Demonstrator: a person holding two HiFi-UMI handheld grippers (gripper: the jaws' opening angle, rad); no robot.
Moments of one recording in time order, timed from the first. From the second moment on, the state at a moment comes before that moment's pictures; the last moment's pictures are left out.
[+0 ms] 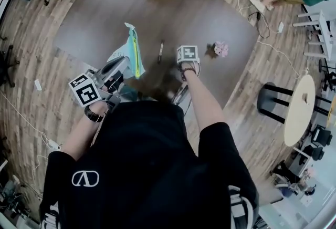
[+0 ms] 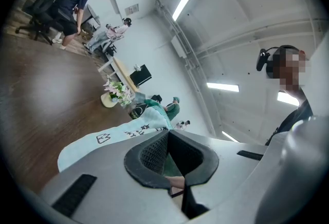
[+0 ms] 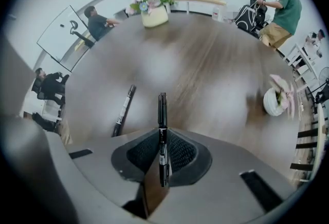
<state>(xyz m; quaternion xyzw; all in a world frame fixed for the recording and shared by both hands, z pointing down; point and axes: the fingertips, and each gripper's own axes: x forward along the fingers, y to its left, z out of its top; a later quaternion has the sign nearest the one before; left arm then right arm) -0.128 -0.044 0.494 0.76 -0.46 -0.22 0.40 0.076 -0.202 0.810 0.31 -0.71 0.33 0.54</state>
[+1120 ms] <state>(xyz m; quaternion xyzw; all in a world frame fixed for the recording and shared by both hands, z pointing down) -0.071 -0.100 0.431 0.83 -0.36 -0.24 0.37 0.073 -0.188 0.352 0.40 -0.92 -0.02 -0.03</state>
